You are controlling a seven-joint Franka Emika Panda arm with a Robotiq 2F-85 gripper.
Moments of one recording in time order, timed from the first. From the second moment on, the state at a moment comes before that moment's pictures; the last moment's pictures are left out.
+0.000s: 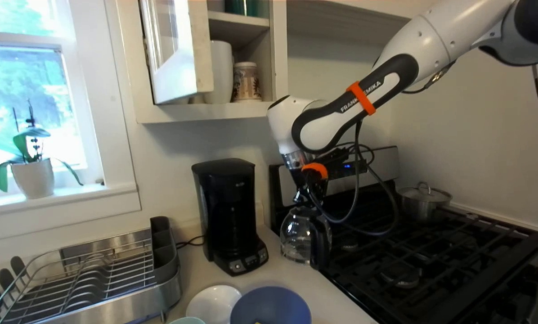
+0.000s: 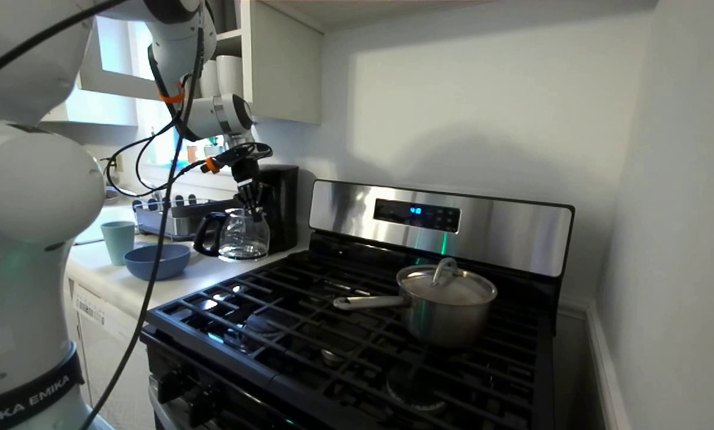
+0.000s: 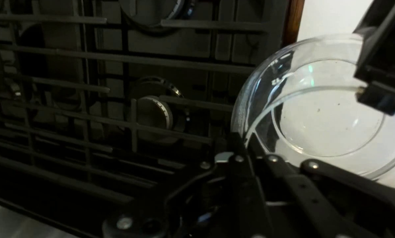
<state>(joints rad) 0.31 0.39 0.19 -1.75 -0.42 1.90 0.67</state>
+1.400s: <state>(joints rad) 0.50 0.61 0.09 -1.48 -0.53 1.90 0.63</state>
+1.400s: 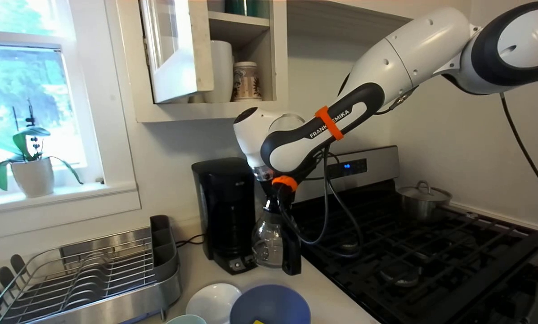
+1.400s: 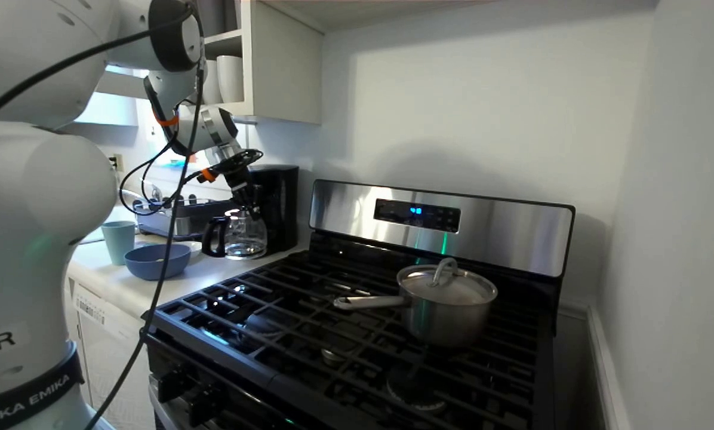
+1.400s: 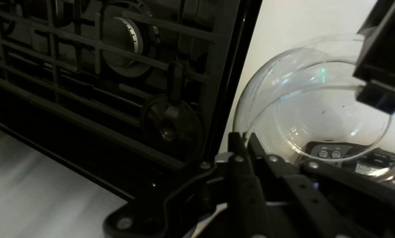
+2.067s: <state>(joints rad) 0.50 0.61 0.09 -1.48 -0.51 1.88 0.55</state>
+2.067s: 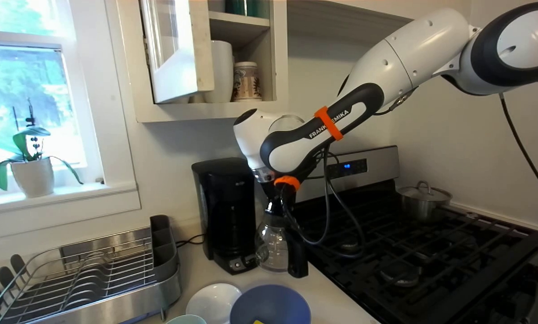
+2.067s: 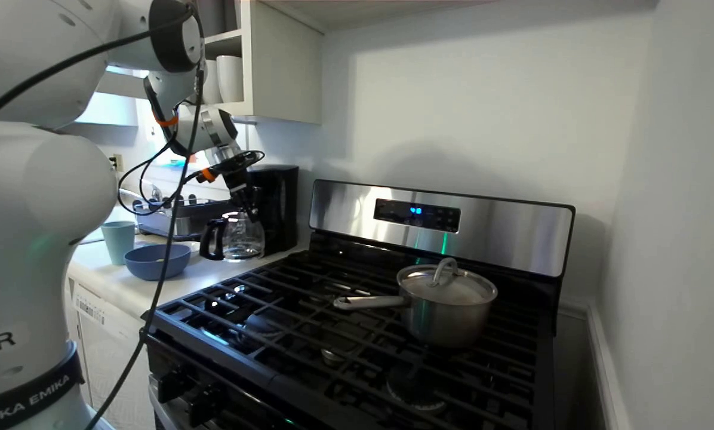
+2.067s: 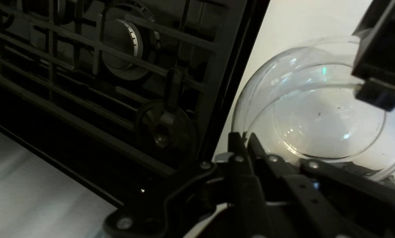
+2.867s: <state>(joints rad) 0.49 0.62 0.09 -1.53 -0.49 1.91 0.47</state>
